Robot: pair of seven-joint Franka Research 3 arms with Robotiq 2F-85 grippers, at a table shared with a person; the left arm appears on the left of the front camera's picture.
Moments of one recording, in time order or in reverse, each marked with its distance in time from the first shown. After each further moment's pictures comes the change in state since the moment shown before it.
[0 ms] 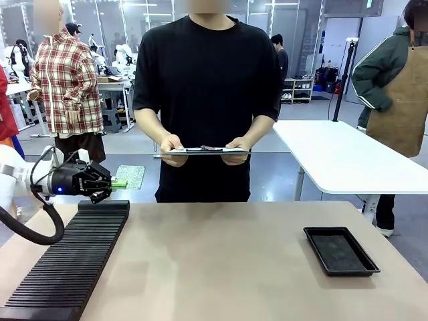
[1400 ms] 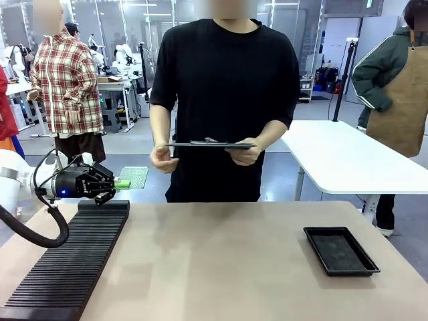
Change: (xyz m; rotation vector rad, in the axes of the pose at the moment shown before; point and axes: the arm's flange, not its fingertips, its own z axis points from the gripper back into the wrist) left arm -0.002 0.000 -0.006 -0.047 0.015 0.009; right arm 0.000 0.000 0.000 0.000 0.000 0.000
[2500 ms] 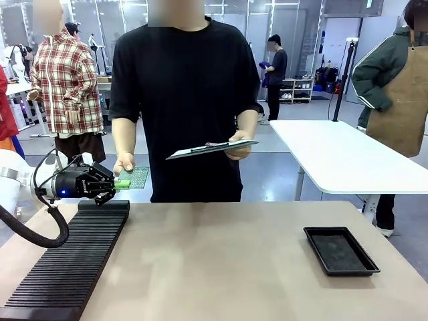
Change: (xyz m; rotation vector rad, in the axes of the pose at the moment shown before) left arm 0.000 0.000 0.000 0.000 0.000 0.000; right arm 0.000 0.000 0.000 0.000 0.000 0.000
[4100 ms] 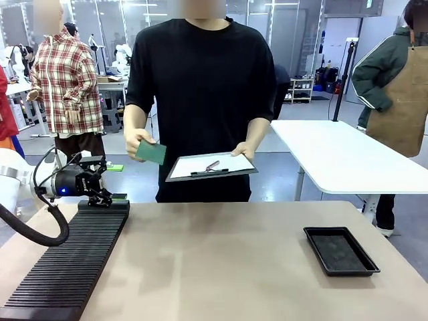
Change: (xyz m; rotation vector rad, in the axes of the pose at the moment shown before) left arm 0.002 -0.004 0.001 -0.002 -0.013 -0.025; right arm 0.000 0.000 0.000 0.000 0.000 0.000
